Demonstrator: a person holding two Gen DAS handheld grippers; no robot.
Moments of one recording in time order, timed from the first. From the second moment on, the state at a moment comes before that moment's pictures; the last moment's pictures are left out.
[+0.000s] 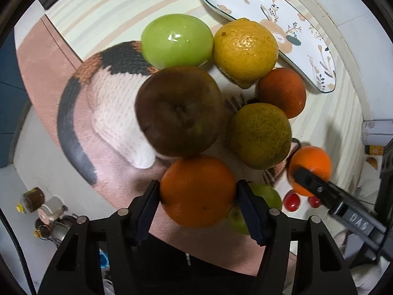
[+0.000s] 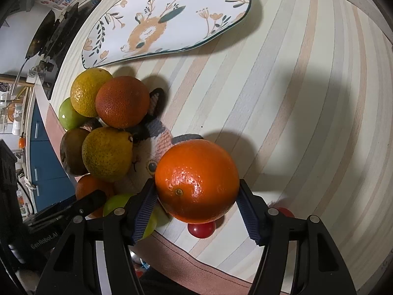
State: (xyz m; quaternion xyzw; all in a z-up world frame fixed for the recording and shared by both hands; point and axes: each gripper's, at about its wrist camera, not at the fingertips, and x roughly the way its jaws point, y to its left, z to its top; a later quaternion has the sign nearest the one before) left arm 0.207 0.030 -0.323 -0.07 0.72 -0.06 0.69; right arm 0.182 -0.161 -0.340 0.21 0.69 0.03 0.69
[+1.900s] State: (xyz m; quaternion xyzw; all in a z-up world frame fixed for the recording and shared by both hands) left arm 0.456 -0.048 -0.304 0.08 0.71 -0.12 0.69; right arm 0.401 -0.195 -0.320 0.16 0.66 0.01 0.73
